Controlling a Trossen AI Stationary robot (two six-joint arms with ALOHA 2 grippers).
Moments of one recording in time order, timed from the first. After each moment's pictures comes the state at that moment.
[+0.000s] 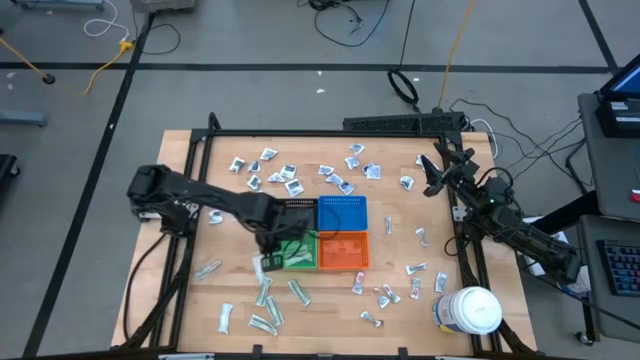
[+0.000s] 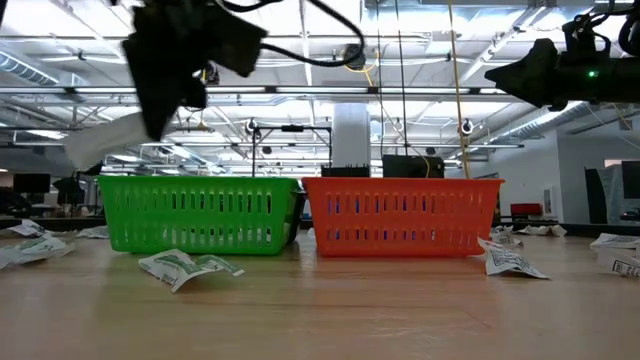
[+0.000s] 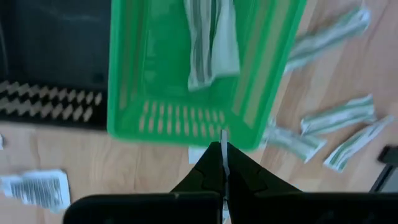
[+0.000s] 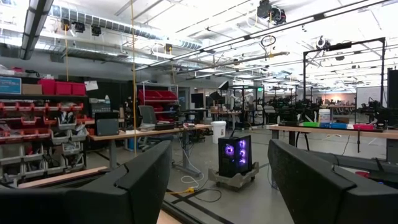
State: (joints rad) left arm -0.16 1.73 1.37 -1.19 0.20 -0.38; right arm -0.59 0.02 0.01 0.34 0.16 -0.04
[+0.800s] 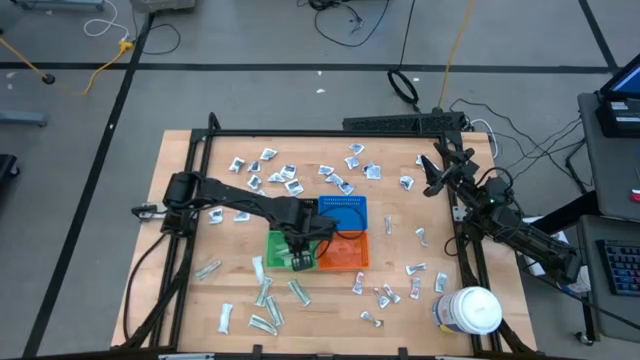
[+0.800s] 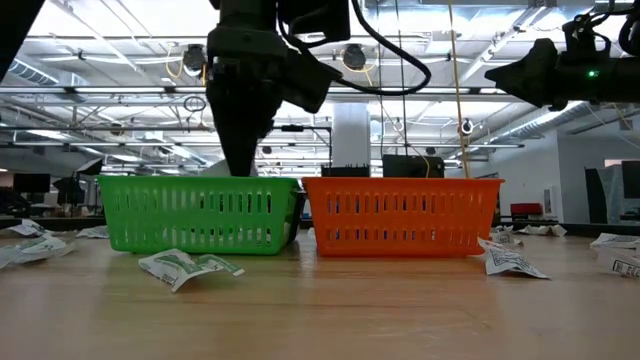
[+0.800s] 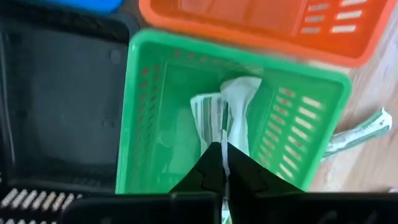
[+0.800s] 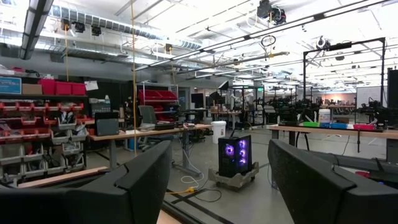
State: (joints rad) left arm -0.12 1.99 1.56 -1.09 0.12 -0.35; right arm -0.59 0.02 0.01 0.34 0.16 -0.04
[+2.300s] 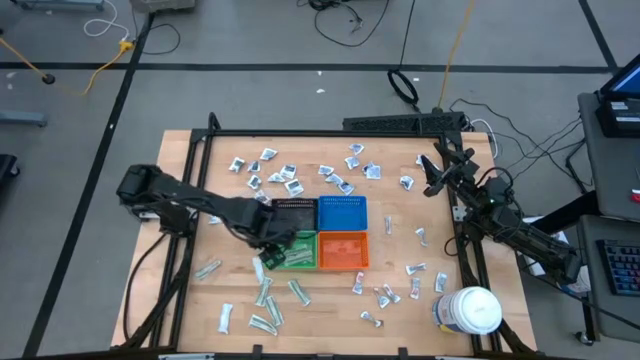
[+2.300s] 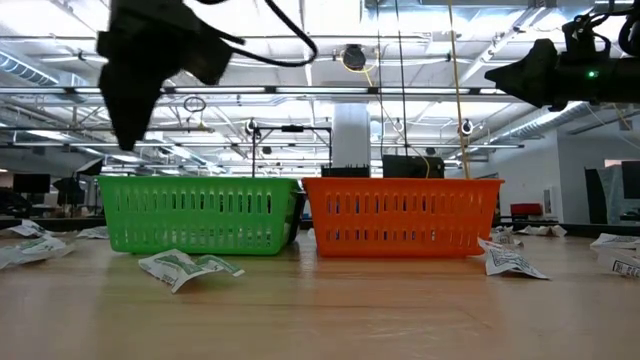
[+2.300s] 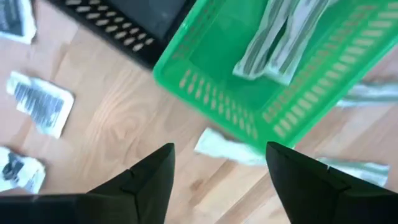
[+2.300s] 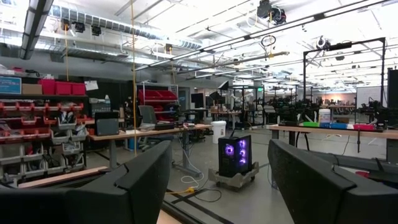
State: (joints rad) left arm -0.22 1.63 1.25 -1.18 0.05 -0.88; right arm -0.59 0.02 0.01 0.34 0.16 -0.04
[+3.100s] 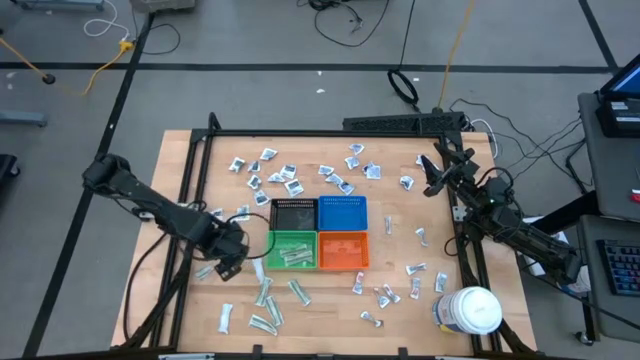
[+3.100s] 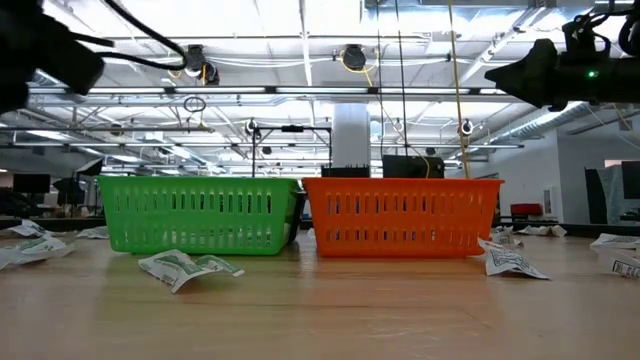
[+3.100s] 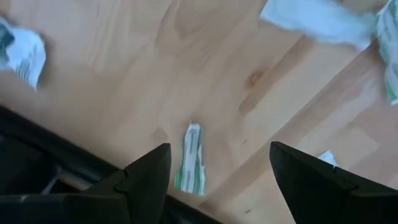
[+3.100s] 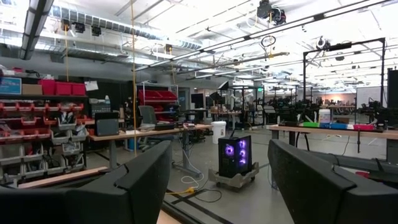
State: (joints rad) left arm -0.49 1.27 0.85 -1.18 0.14 -1.16; right arm -0.59 0.02 0.01 0.34 0.16 -0.04
